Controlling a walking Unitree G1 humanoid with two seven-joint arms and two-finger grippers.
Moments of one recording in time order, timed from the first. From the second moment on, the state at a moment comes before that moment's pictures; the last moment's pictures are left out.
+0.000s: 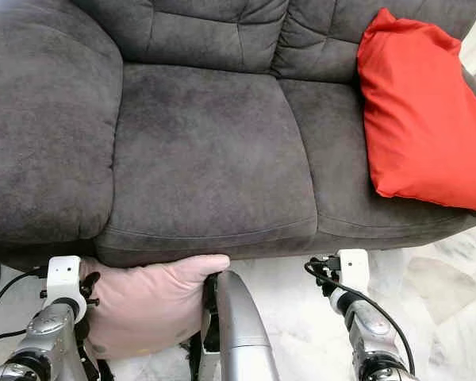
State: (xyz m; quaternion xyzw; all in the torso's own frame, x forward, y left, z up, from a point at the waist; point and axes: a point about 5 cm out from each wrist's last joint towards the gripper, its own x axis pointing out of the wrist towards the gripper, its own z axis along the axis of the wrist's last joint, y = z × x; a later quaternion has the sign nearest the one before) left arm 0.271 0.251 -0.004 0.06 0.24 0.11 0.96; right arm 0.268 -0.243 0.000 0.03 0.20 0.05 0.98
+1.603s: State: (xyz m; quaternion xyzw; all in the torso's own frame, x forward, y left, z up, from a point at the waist) left arm 0.272 0.240 -0.004 0.06 0.22 0.10 0.97; right arm 0.279 -0.213 0.003 0.05 0.16 0.06 0.98
